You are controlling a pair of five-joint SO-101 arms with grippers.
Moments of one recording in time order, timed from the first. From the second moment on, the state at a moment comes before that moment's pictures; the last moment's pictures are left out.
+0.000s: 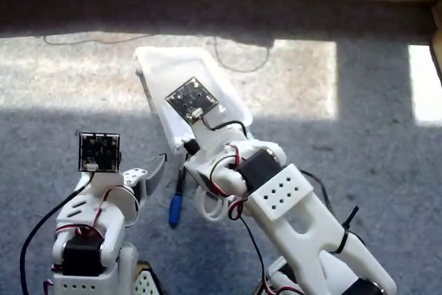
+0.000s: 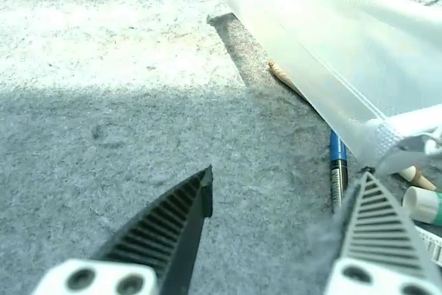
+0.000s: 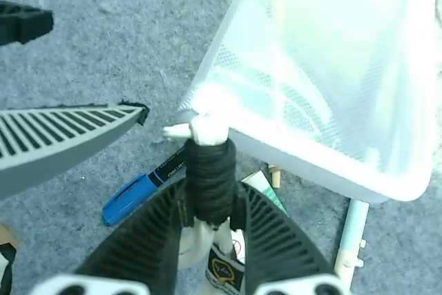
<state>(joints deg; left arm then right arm) -5.1 -103.7 80.9 67.5 5.1 -40.5 -35.3 36.3 61.0 7.4</state>
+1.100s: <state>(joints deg) 1.1 -103.3 91.2 51.1 0.9 -41.8 -35.3 36.9 61.0 7.4</state>
